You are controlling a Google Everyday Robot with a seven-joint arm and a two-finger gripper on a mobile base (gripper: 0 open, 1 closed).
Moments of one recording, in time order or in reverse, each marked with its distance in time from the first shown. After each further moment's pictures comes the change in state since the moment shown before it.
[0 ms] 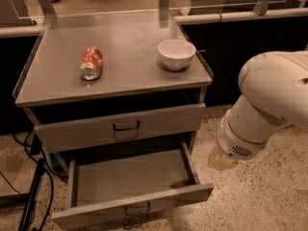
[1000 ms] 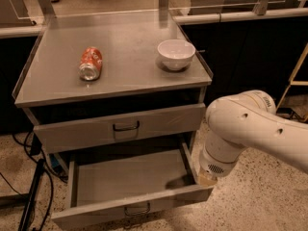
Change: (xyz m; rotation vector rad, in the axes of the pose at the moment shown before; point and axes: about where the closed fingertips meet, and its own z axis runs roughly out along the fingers) arm 0.008 0.000 0.107 -0.069 0.085 0.115
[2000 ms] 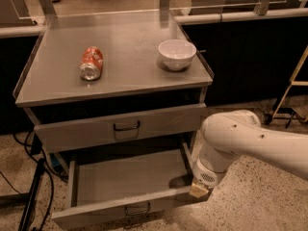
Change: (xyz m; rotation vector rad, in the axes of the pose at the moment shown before) arm 0.001 0.006 0.068 -0.123 -0.030 0.039
